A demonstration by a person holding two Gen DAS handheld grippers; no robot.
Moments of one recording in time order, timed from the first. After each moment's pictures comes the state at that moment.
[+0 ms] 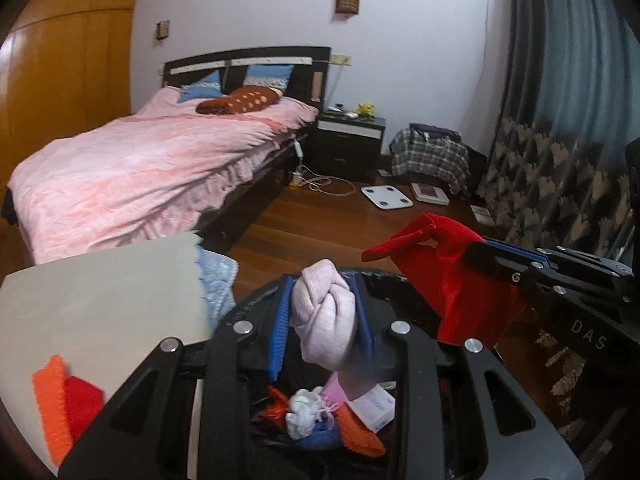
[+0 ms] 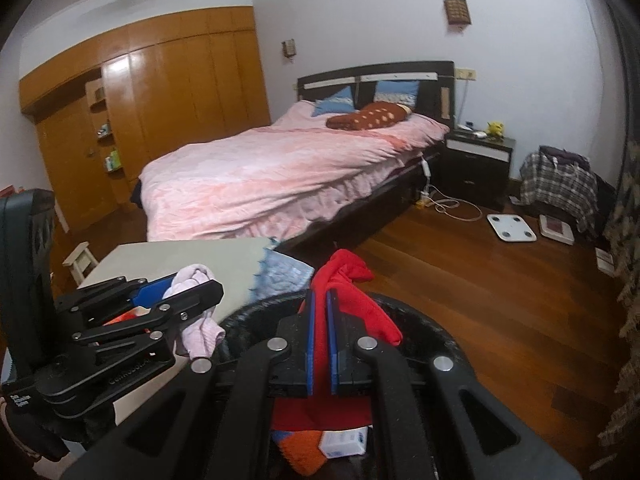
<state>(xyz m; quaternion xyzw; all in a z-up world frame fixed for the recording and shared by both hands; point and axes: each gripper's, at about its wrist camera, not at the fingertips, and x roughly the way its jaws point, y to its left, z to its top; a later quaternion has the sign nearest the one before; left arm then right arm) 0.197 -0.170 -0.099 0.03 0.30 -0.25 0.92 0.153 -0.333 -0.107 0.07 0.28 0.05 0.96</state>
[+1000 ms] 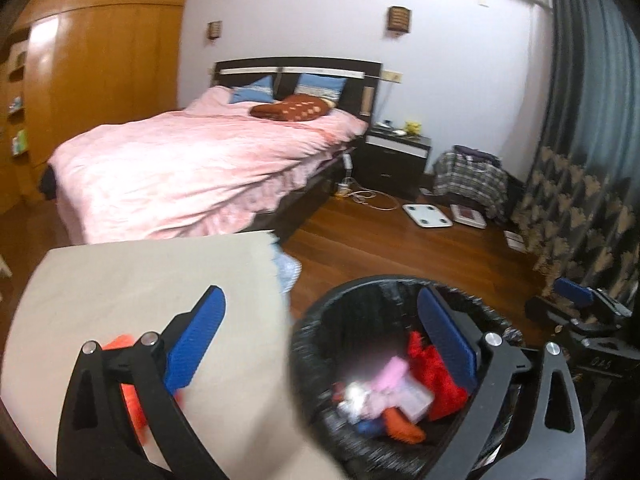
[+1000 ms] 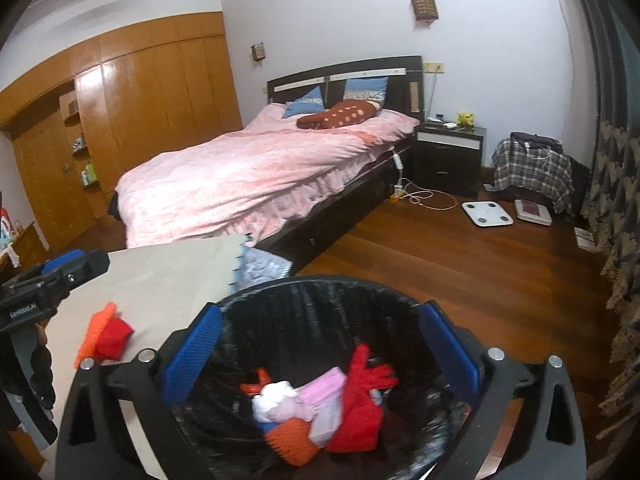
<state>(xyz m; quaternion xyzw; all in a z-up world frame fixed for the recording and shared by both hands) 0.178 -0.065 -0.065 0.00 0.28 -0.16 0.95 0.130 -0.313 -0.110 0.09 0.27 0.01 0.96</state>
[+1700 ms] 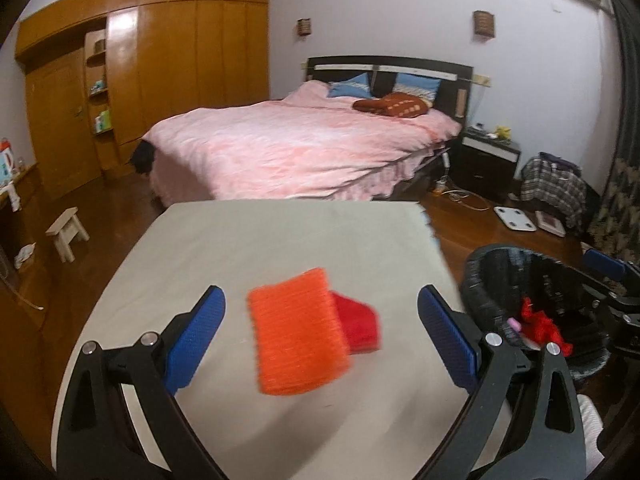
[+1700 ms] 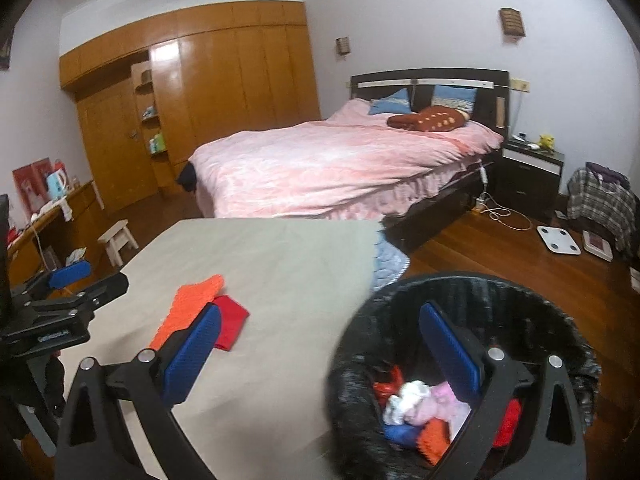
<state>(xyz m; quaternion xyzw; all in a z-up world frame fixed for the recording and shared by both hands) 0.125 0.102 -0.086 0.00 0.29 -0.01 0.96 0.133 -0.134 -0.119 0.04 0.26 0.13 0.95</state>
